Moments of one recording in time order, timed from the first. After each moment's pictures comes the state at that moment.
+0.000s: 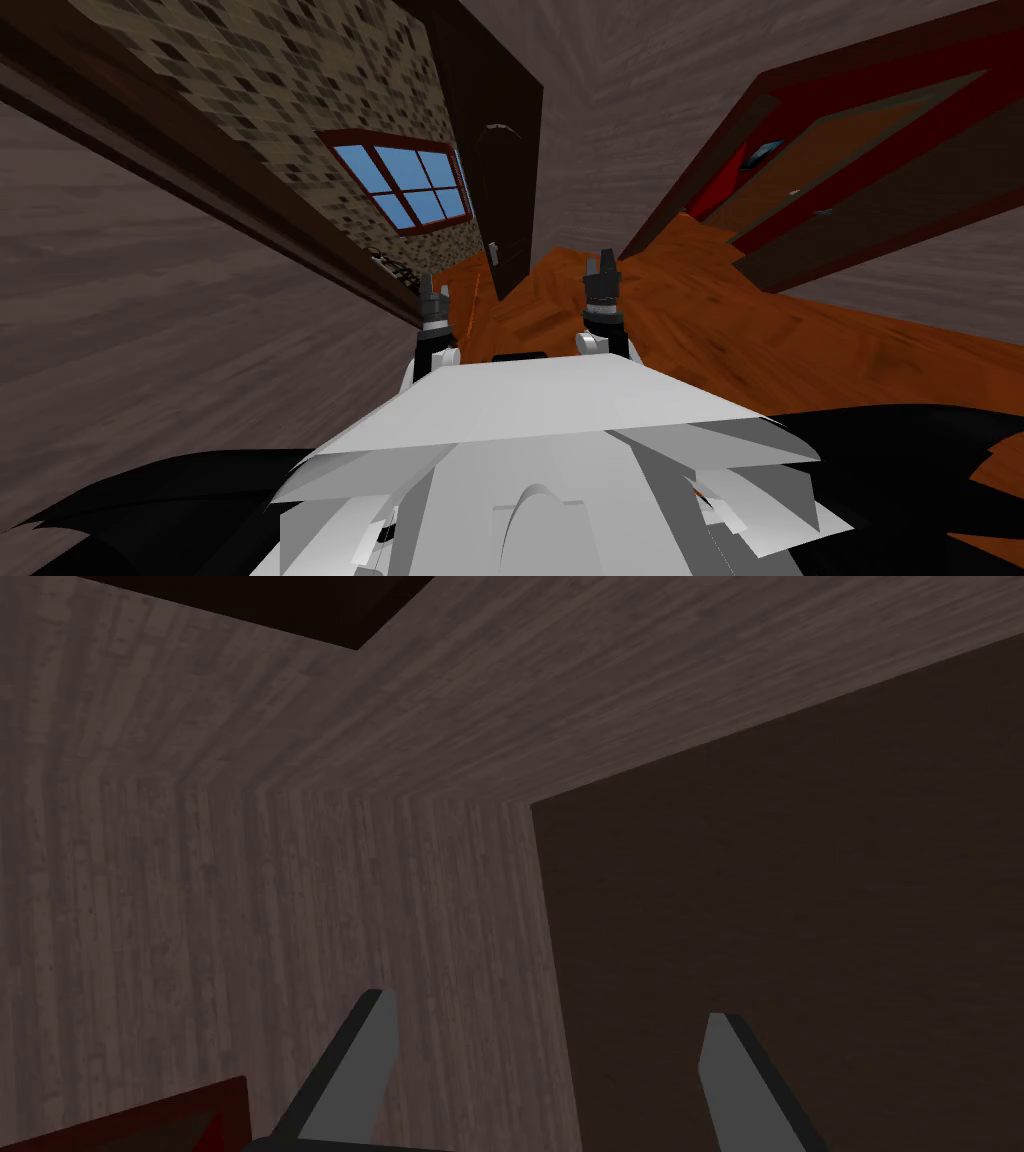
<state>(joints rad) 0.47 -0.04 0.05 -2.24 0.05 -0.56 0.17</state>
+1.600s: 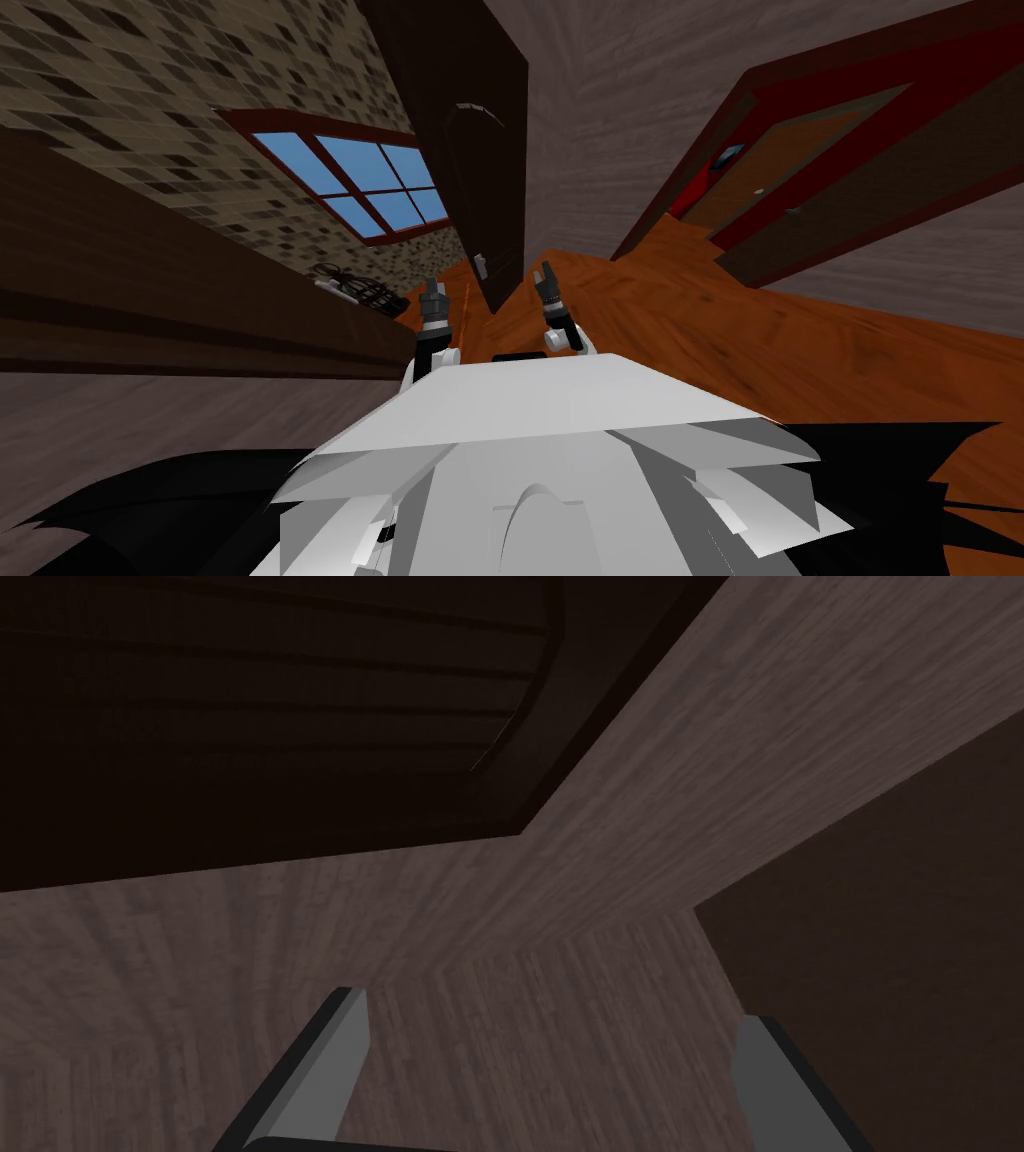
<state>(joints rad) 0.26 -0.08 0.34 -1.93 0.01 -0.51 0.06</state>
